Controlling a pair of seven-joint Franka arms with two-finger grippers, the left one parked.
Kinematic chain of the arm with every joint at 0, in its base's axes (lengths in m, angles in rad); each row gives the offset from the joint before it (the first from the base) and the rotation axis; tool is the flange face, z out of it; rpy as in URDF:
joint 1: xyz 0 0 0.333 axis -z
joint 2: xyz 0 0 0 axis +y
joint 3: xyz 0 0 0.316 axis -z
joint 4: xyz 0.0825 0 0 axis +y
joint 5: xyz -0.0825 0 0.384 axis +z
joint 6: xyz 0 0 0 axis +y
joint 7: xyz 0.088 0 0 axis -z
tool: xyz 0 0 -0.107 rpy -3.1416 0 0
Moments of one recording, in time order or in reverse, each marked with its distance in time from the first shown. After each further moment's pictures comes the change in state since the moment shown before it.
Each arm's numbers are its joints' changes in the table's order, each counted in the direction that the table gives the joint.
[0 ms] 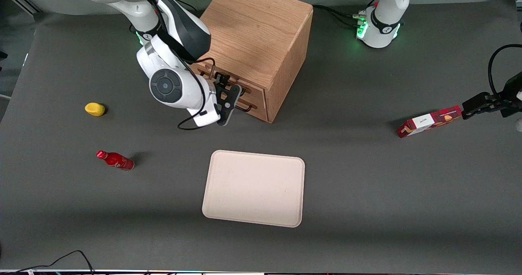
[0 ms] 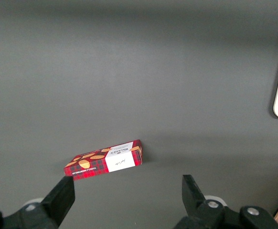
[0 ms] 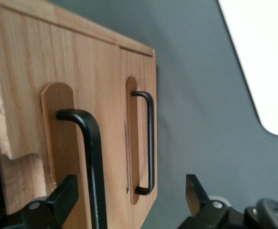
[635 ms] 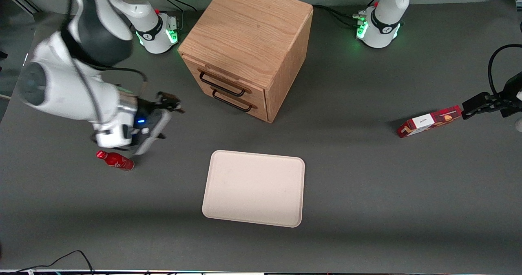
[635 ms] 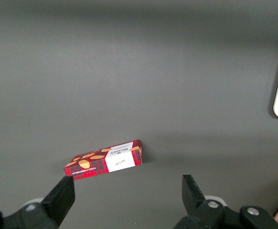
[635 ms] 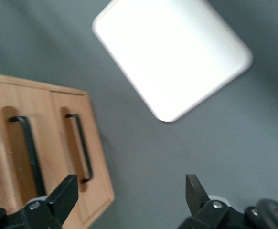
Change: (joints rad) arm 0.233 -0.105 0.096 -0.116 0.037 0.008 0.002
